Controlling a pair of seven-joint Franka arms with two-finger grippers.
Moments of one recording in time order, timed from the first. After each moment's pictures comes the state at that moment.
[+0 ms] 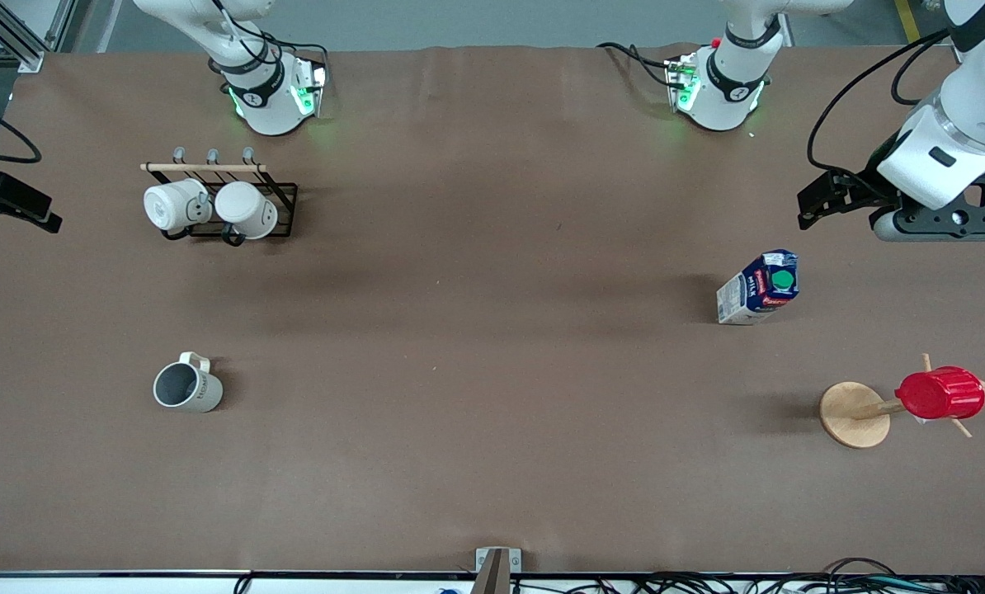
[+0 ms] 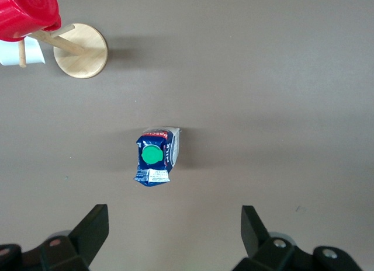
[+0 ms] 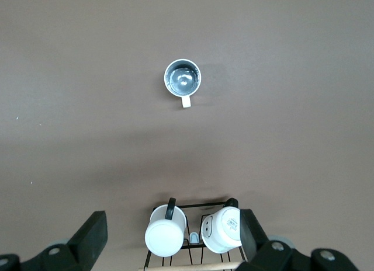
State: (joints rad) left arm -0.11 -0.04 -0.05 -1.69 -0.02 1.65 -0.14; right arm -0.04 0.03 -0.05 -1.48 0.00 1.50 0.01
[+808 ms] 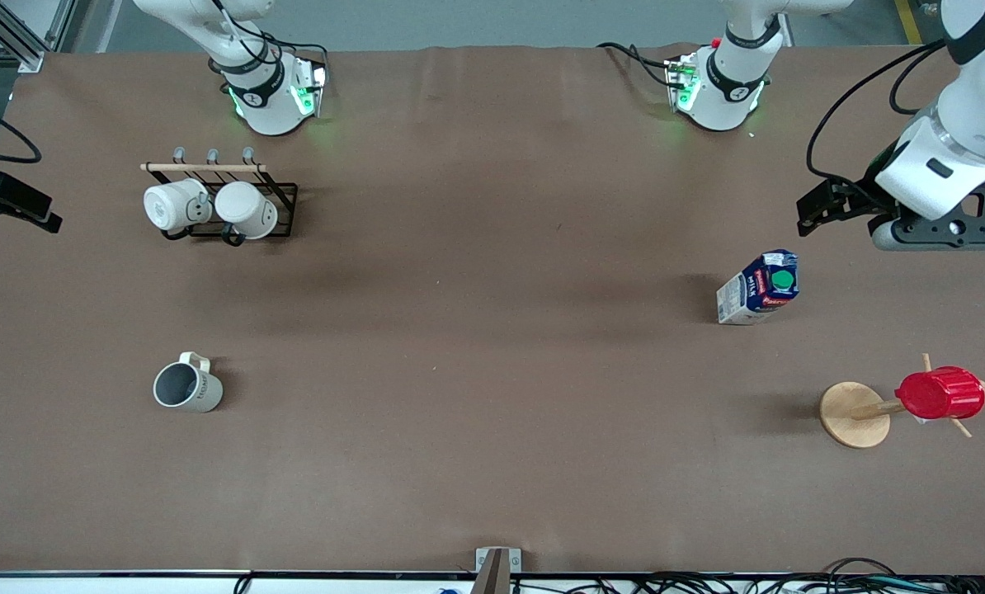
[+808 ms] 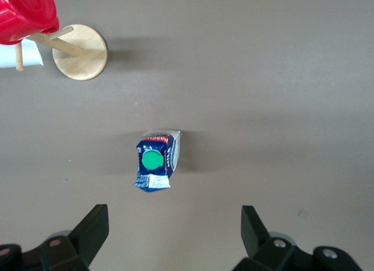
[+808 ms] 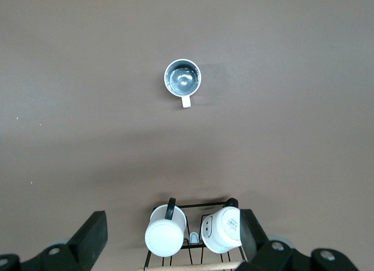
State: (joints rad) left arm -0.11 -0.01 -0.05 -1.69 -0.02 1.68 -0.14; right arm -0.04 0.03 -0.05 -1.48 0.00 1.50 0.01
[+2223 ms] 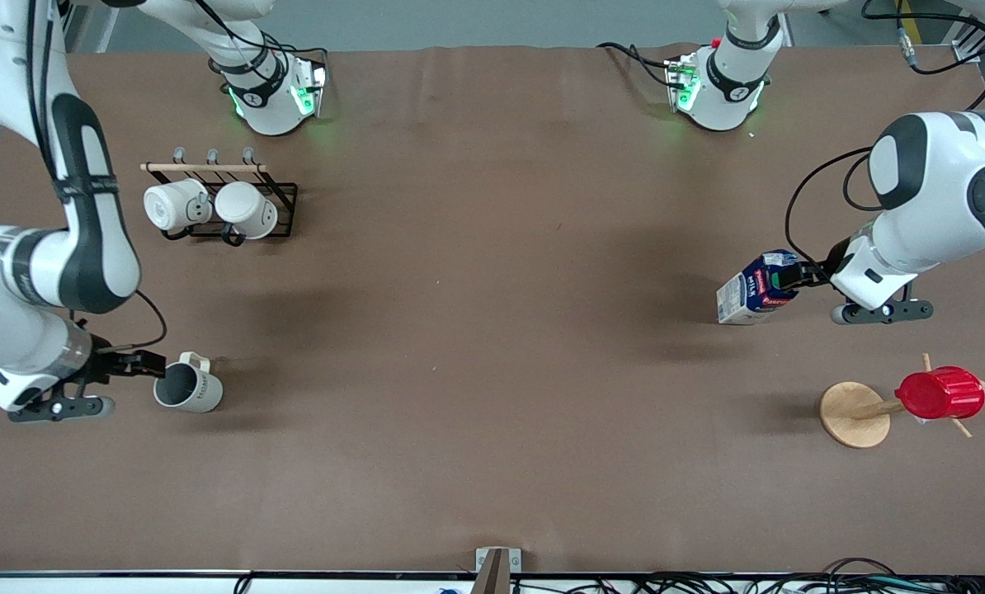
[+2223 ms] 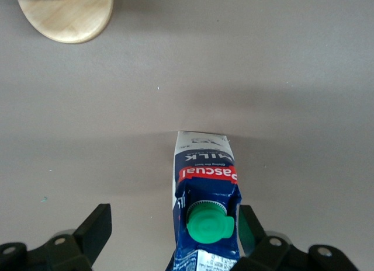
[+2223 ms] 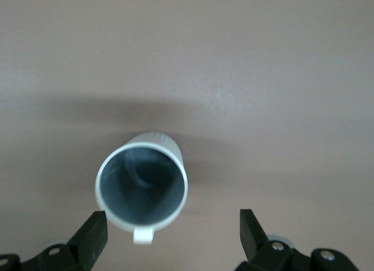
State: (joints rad) left arm 0.02 0.11 -0.05 -2.06 -0.01 2.07 -0.06; right arm -0.02 0.54 -0.11 -1.65 0.00 2.24 -0.23
